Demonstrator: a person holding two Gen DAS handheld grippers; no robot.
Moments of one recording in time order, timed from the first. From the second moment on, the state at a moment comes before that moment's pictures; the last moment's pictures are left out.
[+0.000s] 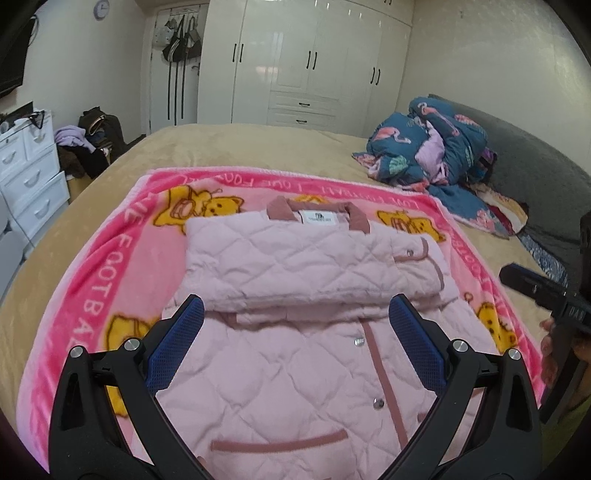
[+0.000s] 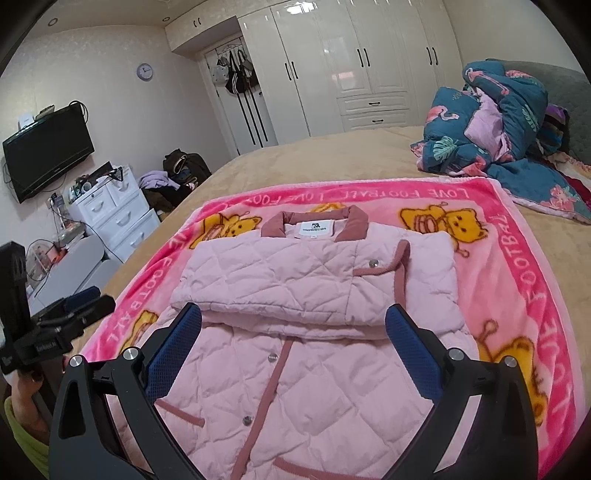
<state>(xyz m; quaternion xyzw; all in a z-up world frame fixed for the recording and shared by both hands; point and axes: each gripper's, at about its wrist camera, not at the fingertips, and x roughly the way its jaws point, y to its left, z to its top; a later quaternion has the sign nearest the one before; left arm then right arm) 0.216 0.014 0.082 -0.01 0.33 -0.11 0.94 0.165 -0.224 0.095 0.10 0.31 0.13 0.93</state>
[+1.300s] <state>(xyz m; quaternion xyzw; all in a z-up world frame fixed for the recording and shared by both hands) 0.123 0.017 0.024 0.03 0.37 -0.09 0.92 0.076 -0.237 0.039 0.08 0.38 0.11 0.91</state>
